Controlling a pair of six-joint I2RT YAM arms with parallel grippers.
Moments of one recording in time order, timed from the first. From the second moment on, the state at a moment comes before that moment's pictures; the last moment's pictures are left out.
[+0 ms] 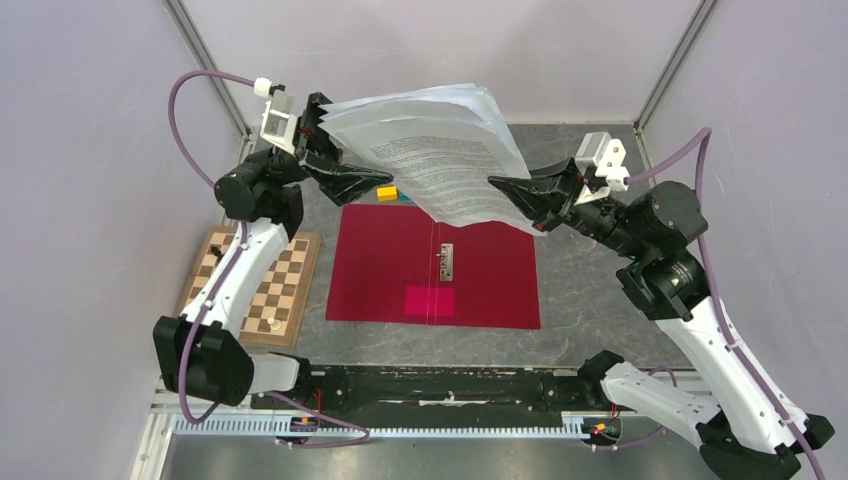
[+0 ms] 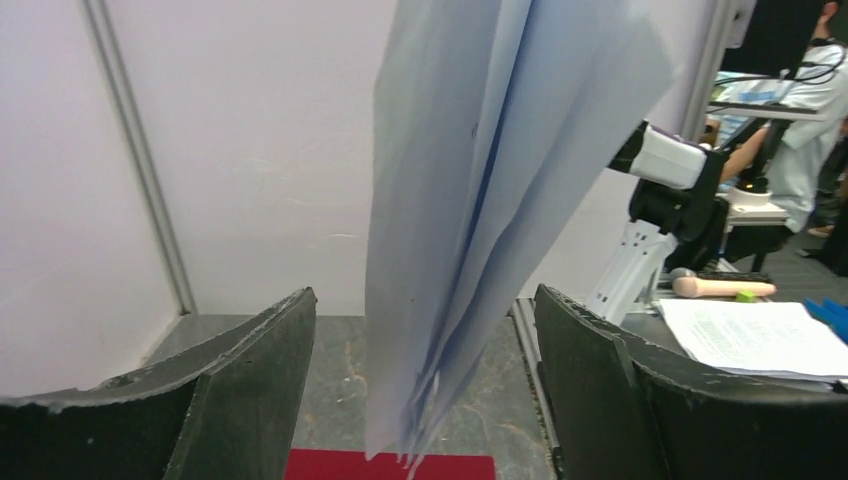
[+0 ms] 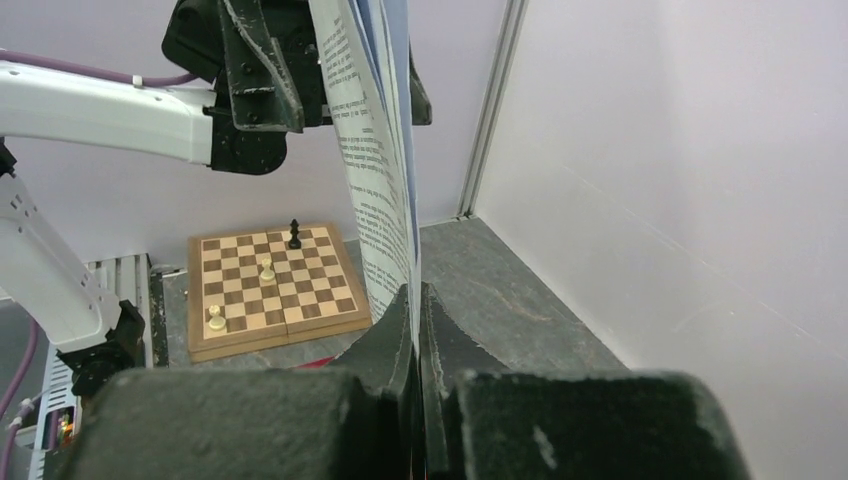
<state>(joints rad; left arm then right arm) -0.20 1.30 1.18 1.22 1.14 -1.01 0.59 0.89 1.24 -0.06 -0.49 -0.04</state>
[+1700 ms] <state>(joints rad) -0.86 1.22 0.61 0.52 0.26 -0.04 0.54 0.74 0.21 0.56 -0.22 0.08</state>
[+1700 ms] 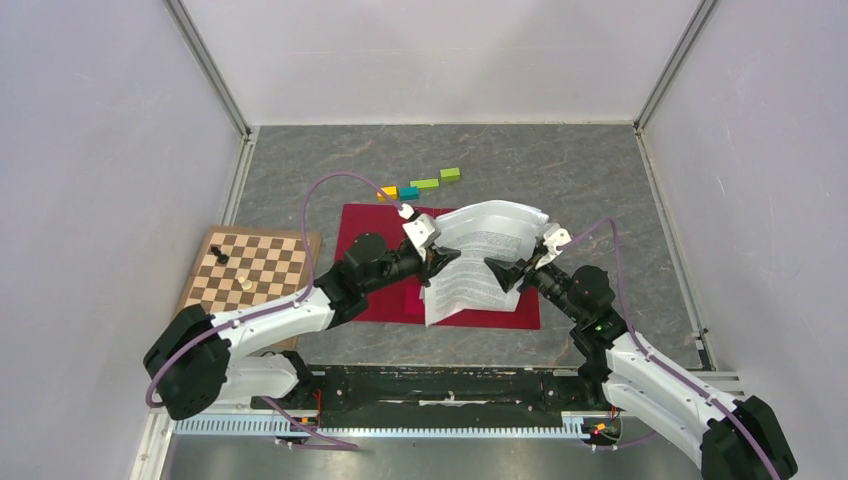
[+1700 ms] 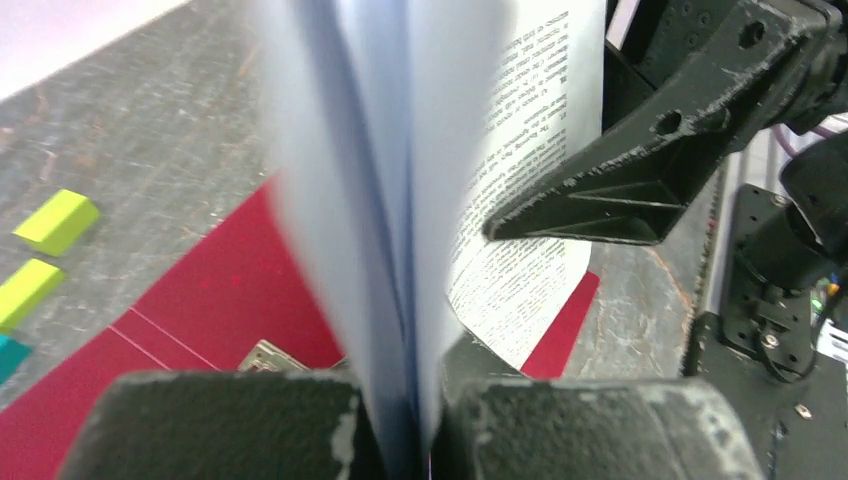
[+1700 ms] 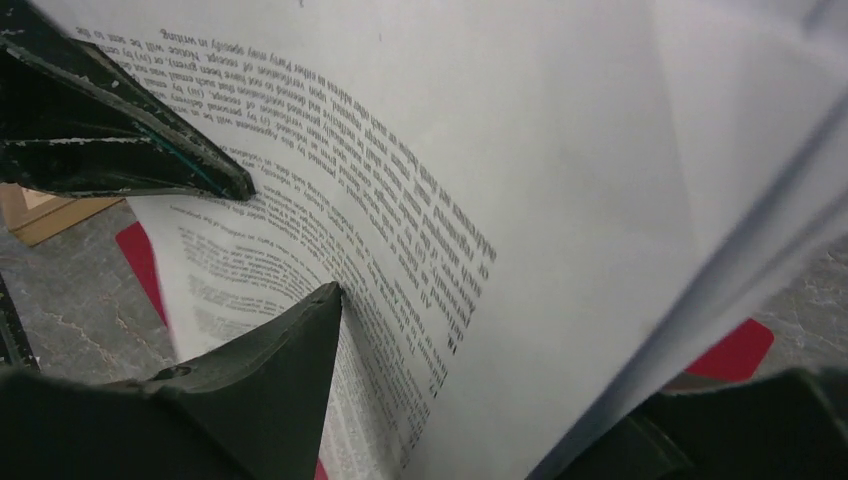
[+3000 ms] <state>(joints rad) -0.86 1.17 0.48 0.67 0.06 0.03 0.54 0.86 0.28 0.63 -0.31 0.11</state>
